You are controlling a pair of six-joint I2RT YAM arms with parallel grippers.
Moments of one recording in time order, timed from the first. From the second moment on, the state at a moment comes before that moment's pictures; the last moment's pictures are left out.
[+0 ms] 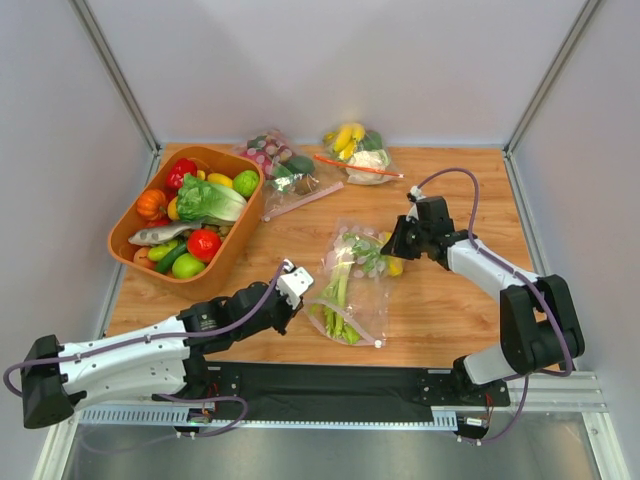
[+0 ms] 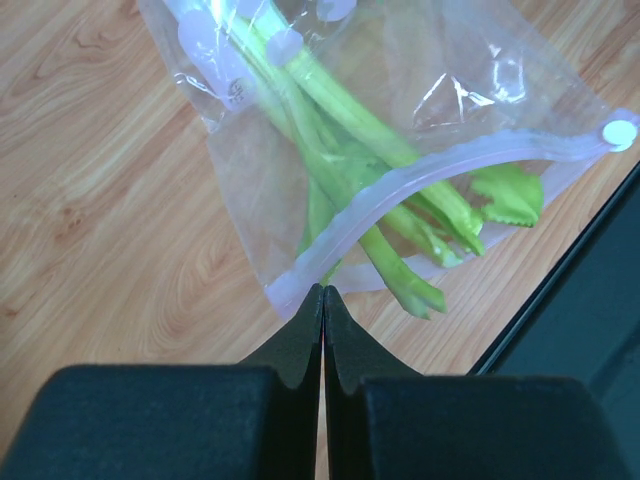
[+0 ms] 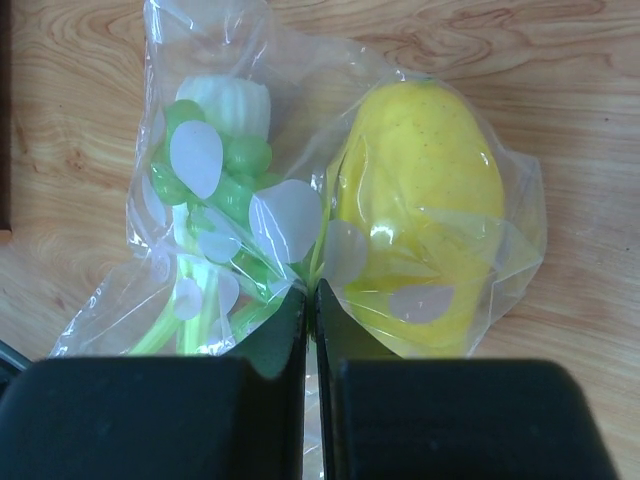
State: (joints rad) left arm -1.13 0.86 0.52 -0.22 -0.24 -0.11; right arm 0.29 1.47 0.84 -0.20 -0.29 0.49
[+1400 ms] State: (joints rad) left arm -1.30 1.15 0.68 -0.18 -0.17 -0.38; right arm 0.36 1.47 0.85 -0.20 -0.19 0.62
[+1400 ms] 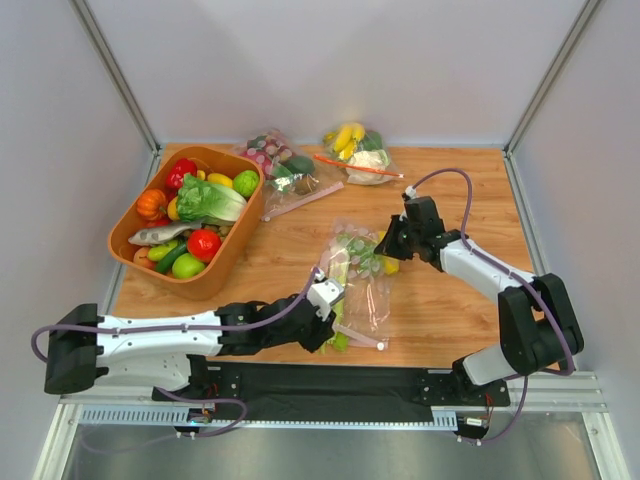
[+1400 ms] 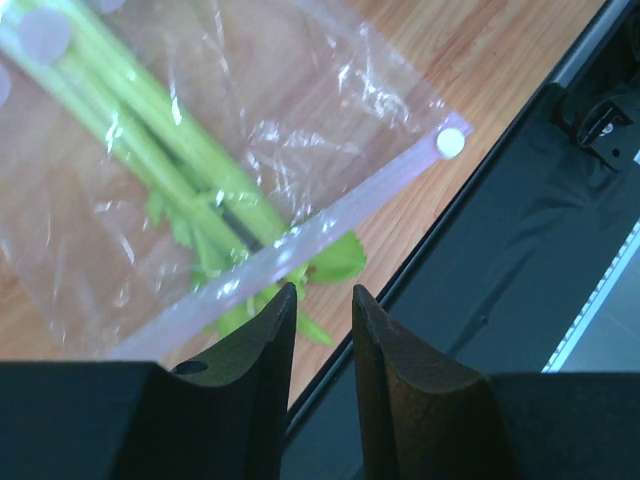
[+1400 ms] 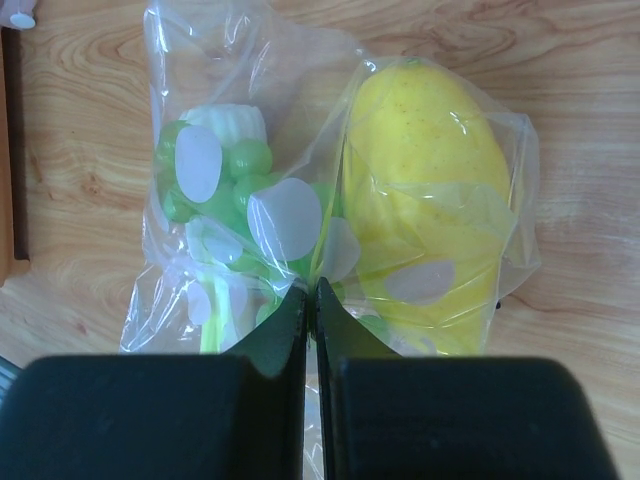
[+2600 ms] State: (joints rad) left arm -1.21 1.41 0.60 0.00 -0.31 -0.46; right arm 0.39 1.48 0.89 -0.20 -0.18 0.66
